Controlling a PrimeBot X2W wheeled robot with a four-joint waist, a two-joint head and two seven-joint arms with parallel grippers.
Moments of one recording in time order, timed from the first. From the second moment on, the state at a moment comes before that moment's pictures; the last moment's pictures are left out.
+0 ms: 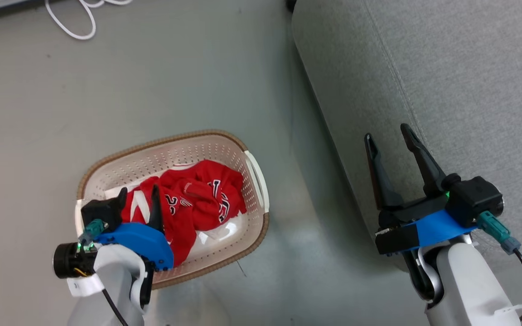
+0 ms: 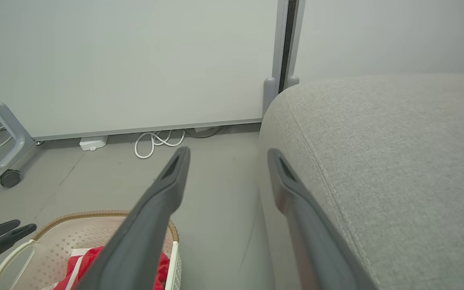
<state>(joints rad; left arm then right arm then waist) -0.42 0.07 -0.11 0.80 -0.27 -0.04 -0.22 -0.33 -0.05 0.13 0.22 0.13 0.13 -0.26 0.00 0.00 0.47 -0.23</state>
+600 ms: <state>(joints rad) -0.67 0.12 -0.11 1.09 -0.27 0.01 -0.22 -0.40 -0.05 0.19 0.13 0.21 0.13 -0.26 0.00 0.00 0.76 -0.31</state>
